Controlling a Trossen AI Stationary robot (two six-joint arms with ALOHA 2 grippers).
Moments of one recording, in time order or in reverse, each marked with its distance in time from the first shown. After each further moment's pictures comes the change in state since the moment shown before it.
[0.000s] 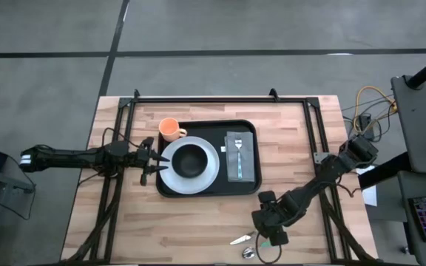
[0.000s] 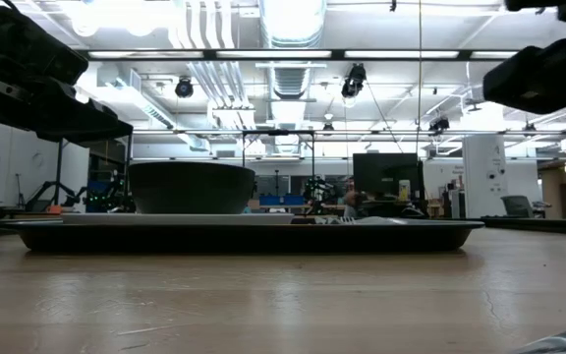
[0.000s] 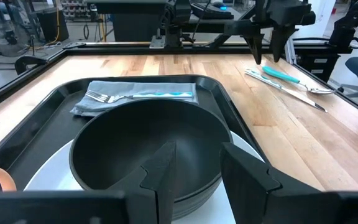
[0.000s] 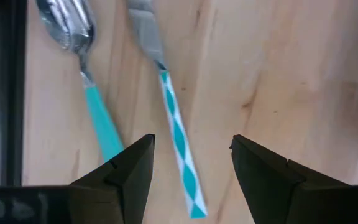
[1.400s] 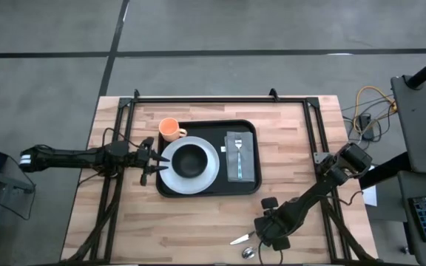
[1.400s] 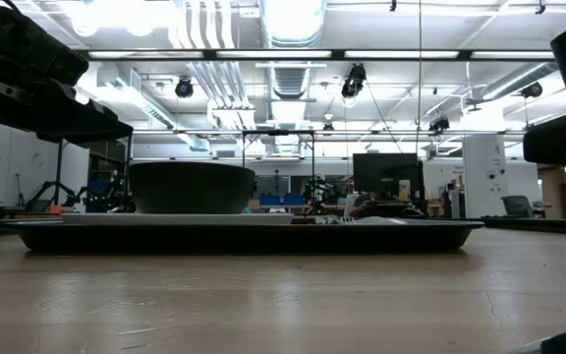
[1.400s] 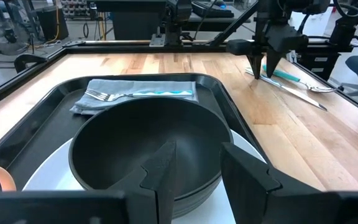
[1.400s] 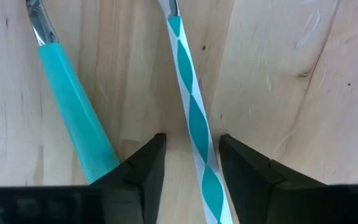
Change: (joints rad) left arm 0.000 0.006 0.000 0.000 0.000 0.000; right arm 0.066 0.126 -0.072 0.078 -0.003 0.058
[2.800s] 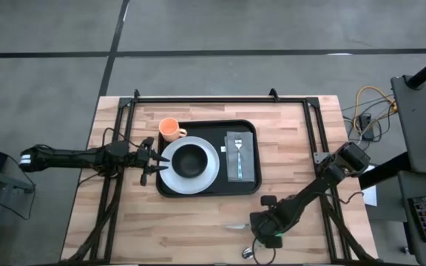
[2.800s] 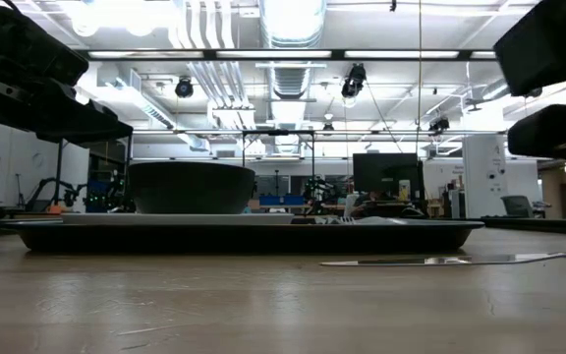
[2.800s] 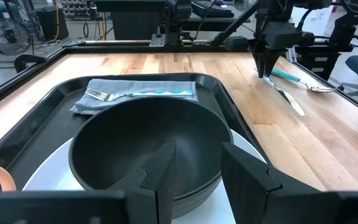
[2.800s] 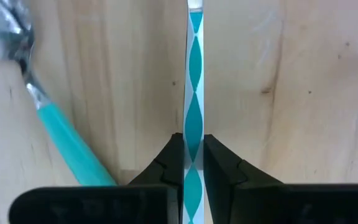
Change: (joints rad) left arm 0.000 0.000 0.000 0.000 0.000 0.000; right arm -0.045 -0.006 0.053 -0.020 0.006 0.132
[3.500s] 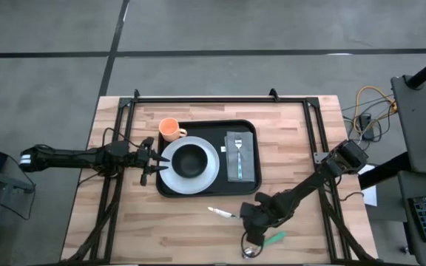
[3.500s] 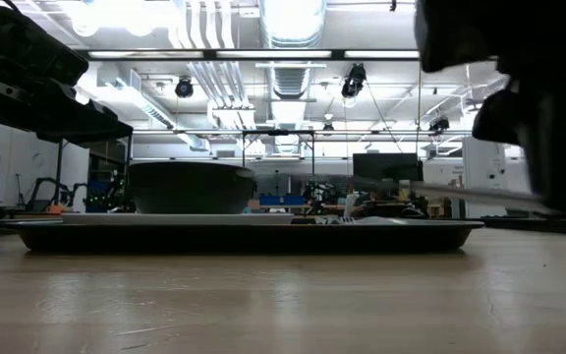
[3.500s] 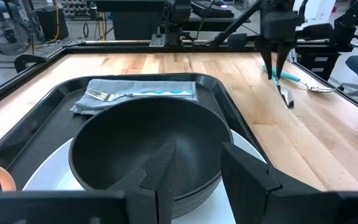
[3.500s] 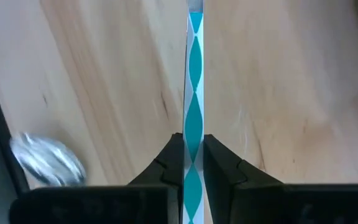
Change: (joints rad) left arm 0.000 0.000 0.000 0.000 0.000 0.000; right arm -0.079 -0.005 0.048 0.115 0.090 0.238
